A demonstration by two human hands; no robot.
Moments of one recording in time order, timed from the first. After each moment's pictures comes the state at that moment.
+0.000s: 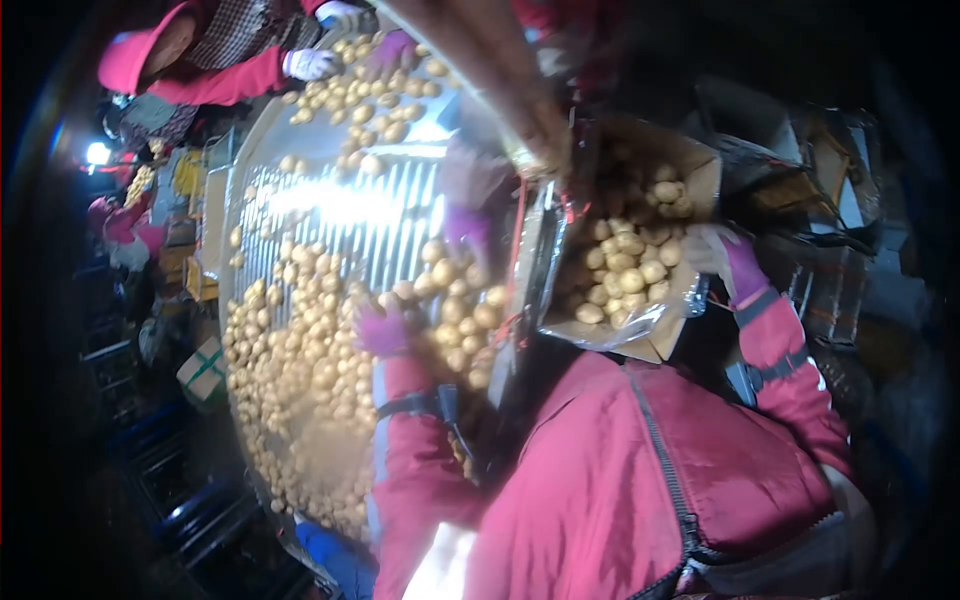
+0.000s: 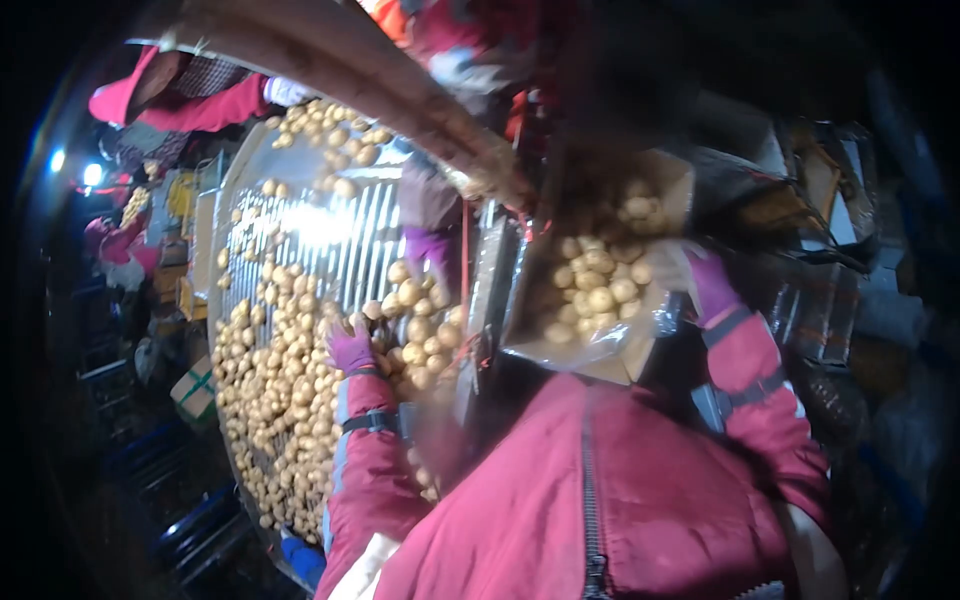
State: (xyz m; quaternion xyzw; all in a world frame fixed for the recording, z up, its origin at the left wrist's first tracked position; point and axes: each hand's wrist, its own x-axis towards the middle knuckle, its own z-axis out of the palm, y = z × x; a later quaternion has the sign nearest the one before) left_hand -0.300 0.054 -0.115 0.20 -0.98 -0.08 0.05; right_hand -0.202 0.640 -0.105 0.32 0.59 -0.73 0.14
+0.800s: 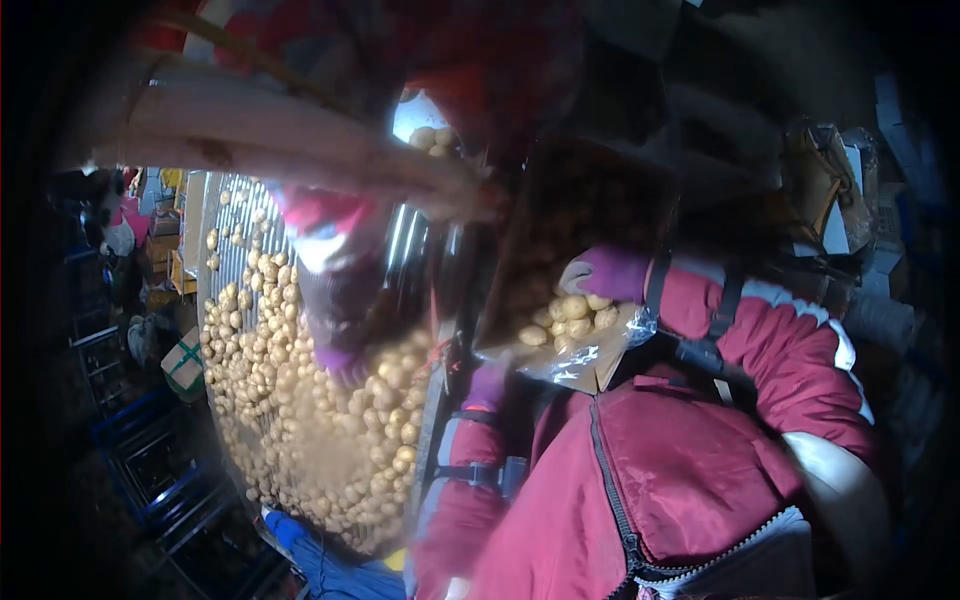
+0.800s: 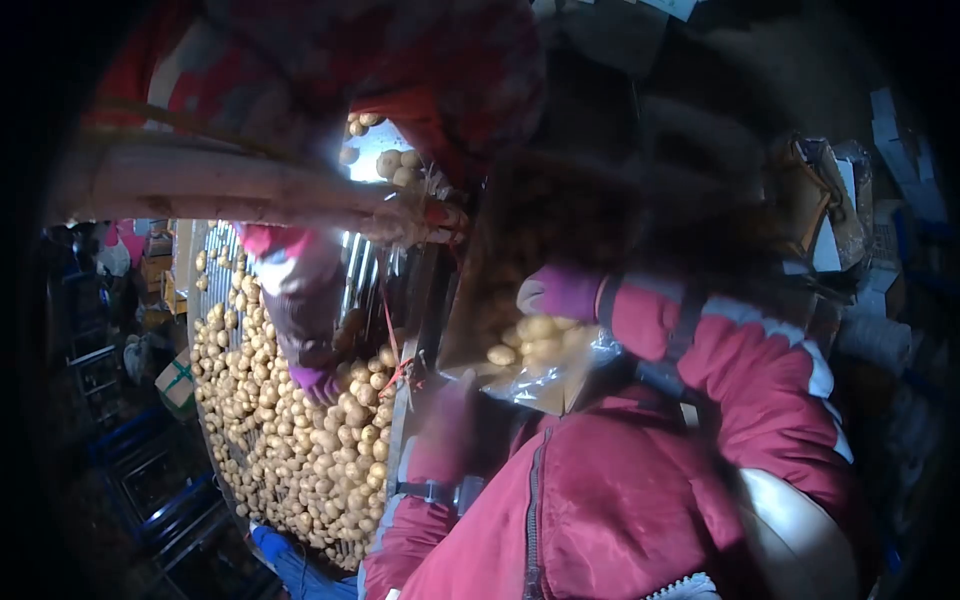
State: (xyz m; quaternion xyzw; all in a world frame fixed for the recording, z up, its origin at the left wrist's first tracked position) left_hand -0.207 0.308 -0.048 0.04 -0.85 -0.48 -0.22; right_hand -0.325 0.618 -0.109 -0.28 0.82 -0.41 0.29
